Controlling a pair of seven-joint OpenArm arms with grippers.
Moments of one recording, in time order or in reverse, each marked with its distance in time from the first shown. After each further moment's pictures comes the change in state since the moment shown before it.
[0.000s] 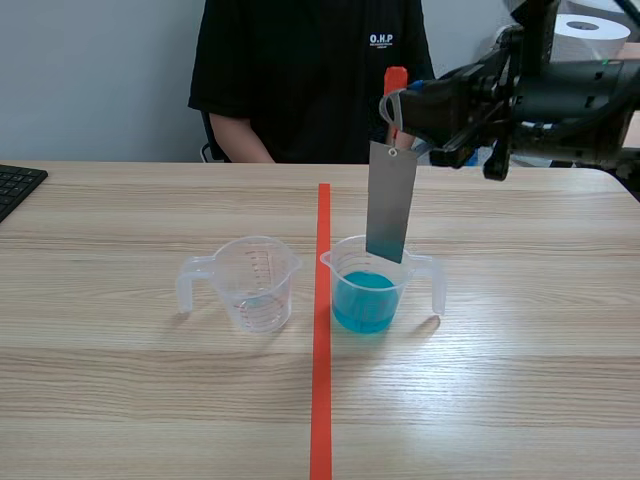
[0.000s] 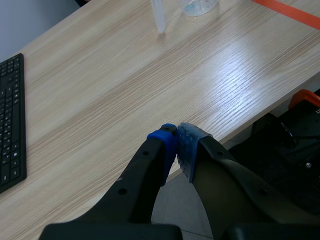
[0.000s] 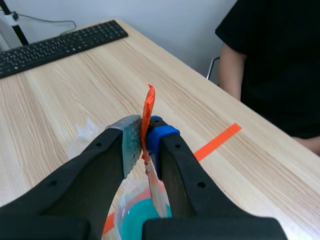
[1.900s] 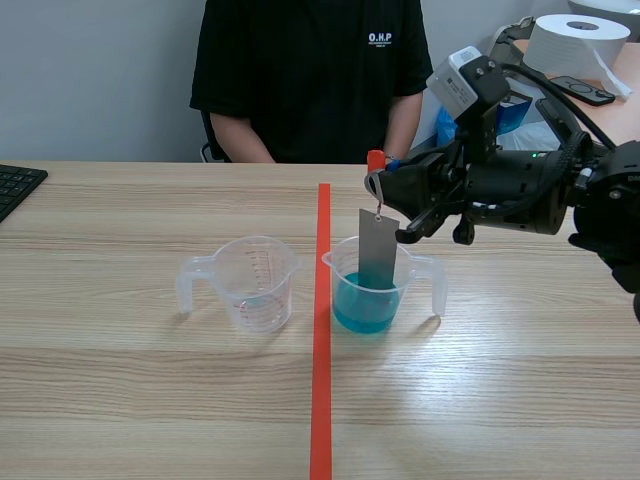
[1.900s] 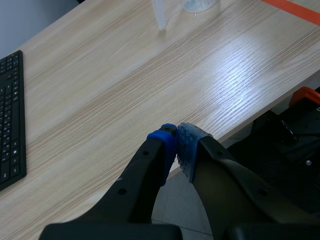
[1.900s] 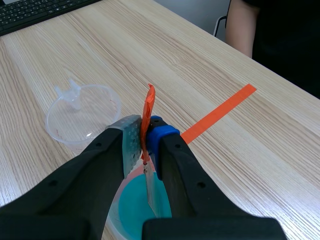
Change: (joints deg) left arm 0.0 0.0 0.0 0.0 0.0 0.0 0.6; right arm 0.0 -2.6 -5.4 -12.1 -13.4 0.0 10.8
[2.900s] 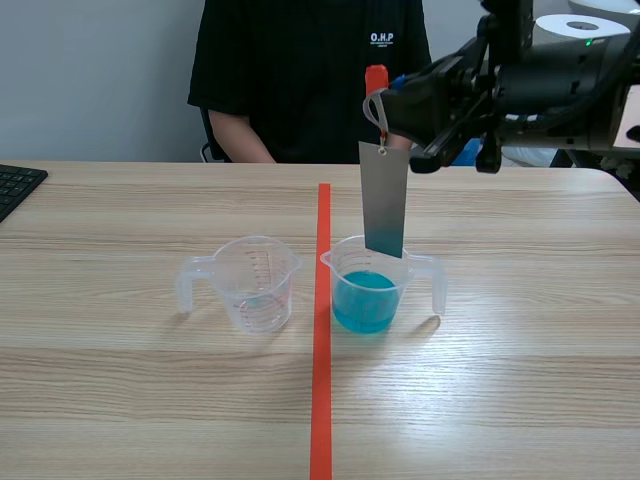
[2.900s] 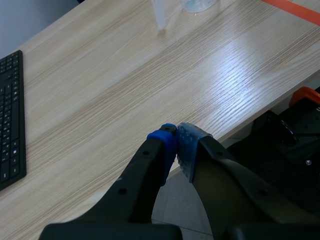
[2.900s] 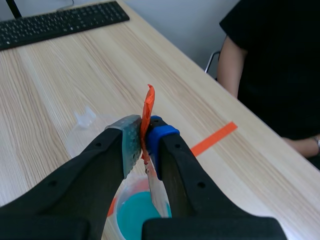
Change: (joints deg) left arm 0.0 0.0 0.0 0.0 0.0 0.0 0.0; right arm 0.0 0.3 5.9 20.0 11.3 0.0 -18.9
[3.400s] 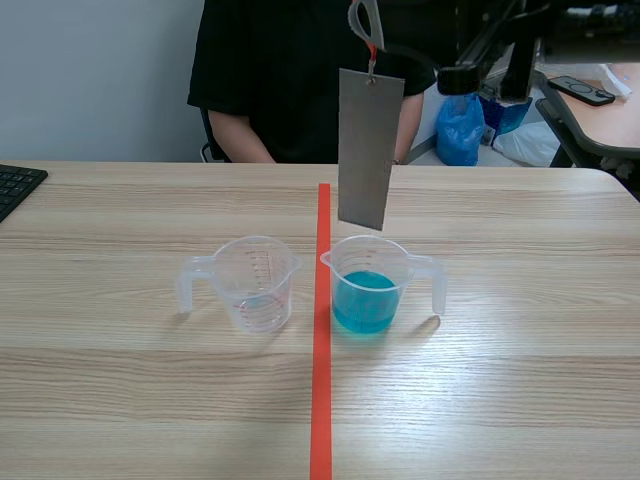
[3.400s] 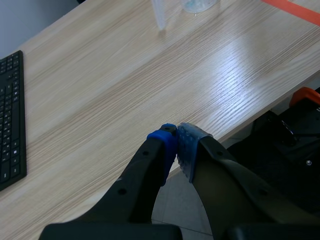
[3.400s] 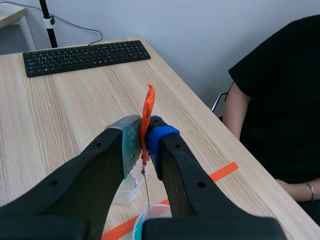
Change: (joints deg) left arm 0.0 0.0 0.0 0.0 0.0 0.0 0.0; right arm 0.0 0.0 4.5 13.4 13.2 -0.7 -11.9
